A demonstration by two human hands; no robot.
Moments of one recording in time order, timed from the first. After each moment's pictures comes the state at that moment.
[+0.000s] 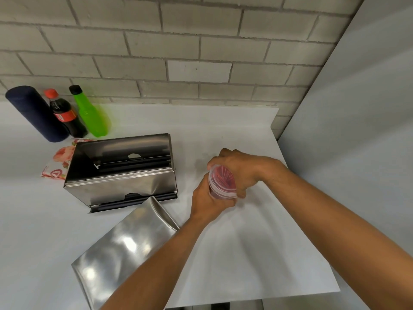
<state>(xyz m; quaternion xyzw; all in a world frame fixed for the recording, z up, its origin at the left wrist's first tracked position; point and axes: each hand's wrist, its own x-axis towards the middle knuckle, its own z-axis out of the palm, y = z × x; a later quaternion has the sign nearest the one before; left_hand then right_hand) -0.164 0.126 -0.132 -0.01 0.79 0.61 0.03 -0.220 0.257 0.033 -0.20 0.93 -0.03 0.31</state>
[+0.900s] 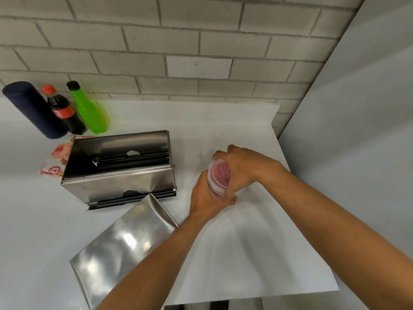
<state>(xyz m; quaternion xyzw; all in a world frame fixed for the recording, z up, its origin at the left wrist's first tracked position) -0.168 0.131 -0.132 -0.02 0.82 0.57 0.02 -0.215 0.259 0.026 -0.17 0.96 -0.02 0.24</state>
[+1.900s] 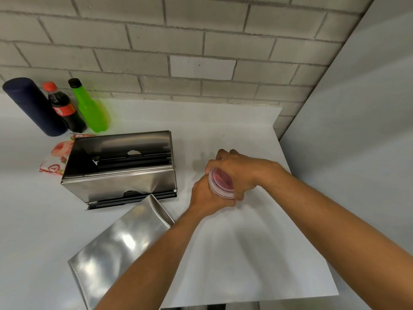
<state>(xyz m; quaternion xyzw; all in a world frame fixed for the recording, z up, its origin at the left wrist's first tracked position) -0.182 0.122 -0.128 -0.01 0.82 0.56 0.11 -0.222 0.251 0.021 -0.23 0.93 0.00 0.29</state>
